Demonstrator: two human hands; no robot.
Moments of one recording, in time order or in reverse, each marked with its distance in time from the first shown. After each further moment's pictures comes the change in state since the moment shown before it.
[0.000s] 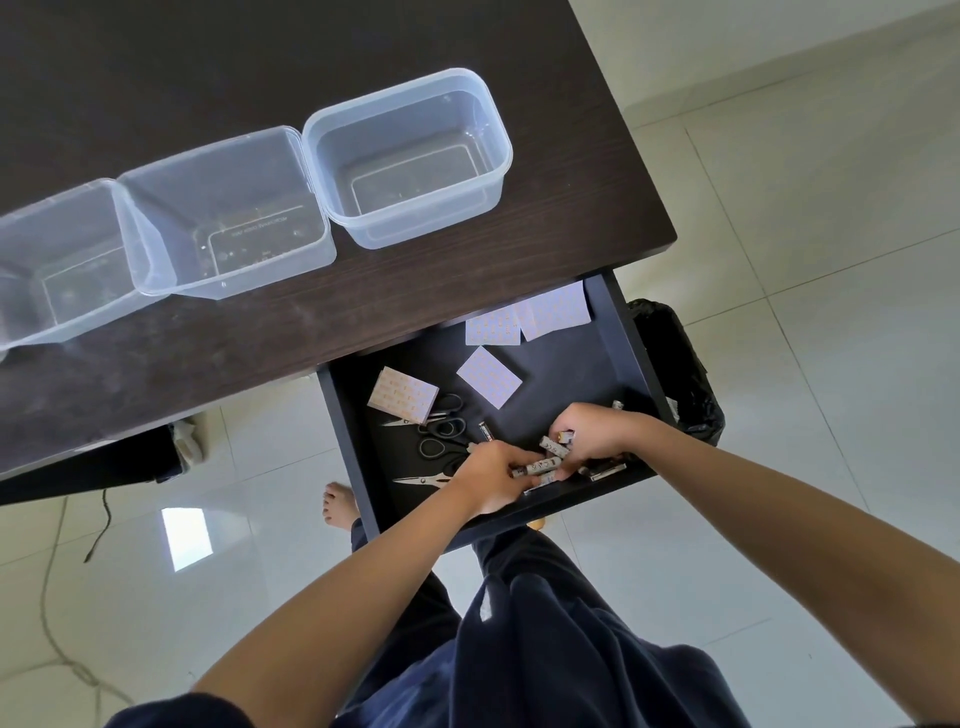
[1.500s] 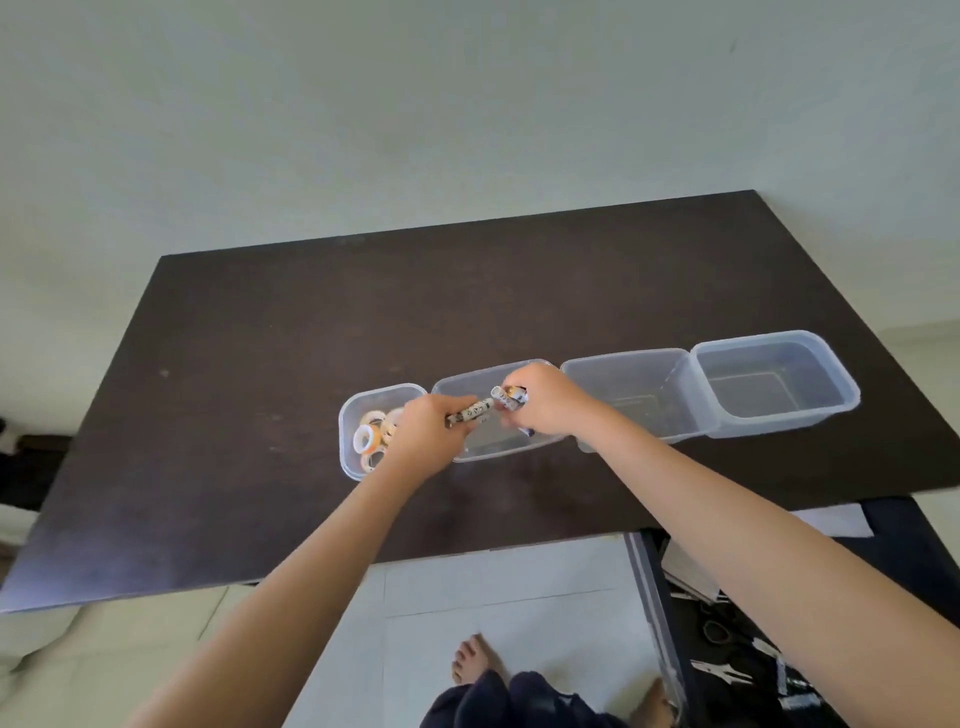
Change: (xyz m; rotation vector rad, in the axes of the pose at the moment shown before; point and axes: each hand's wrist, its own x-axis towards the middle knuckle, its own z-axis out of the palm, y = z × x) left_hand -0.242 -0.135 -0.396 0.086 0.815 -0.001; right_hand 0.063 -0.500 -0.070 -0.090 0.589 -0.383
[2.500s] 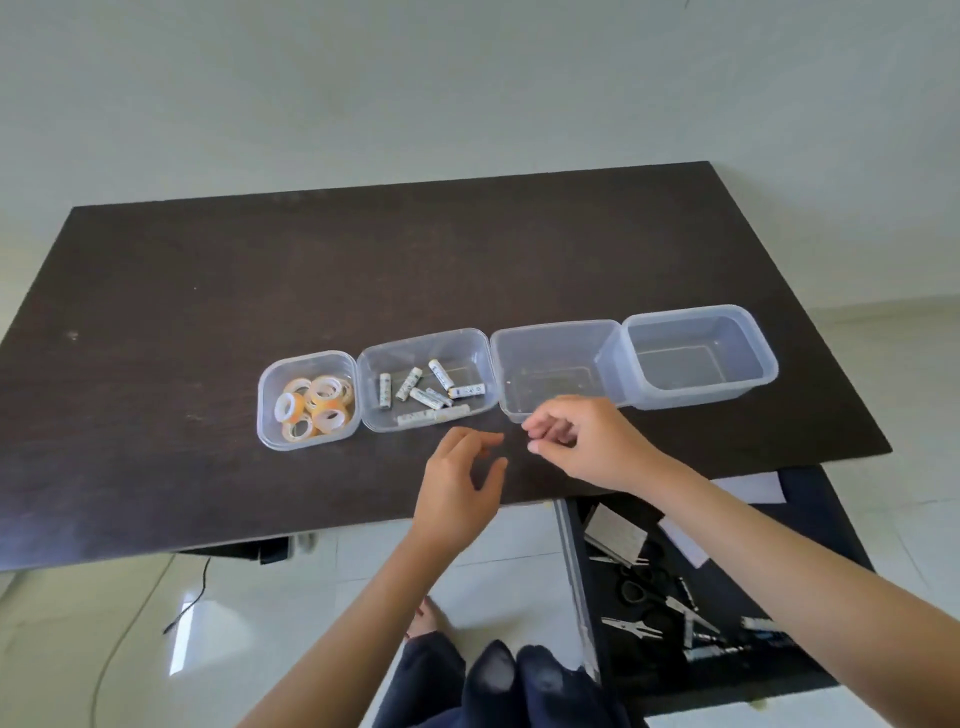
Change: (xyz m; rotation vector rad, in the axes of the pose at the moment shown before) left_hand -0.060 0.040 0.119 -0.266 0.229 0.255; right_hand -0.116 0.084 -0.022 0.173 0.122 -0.151
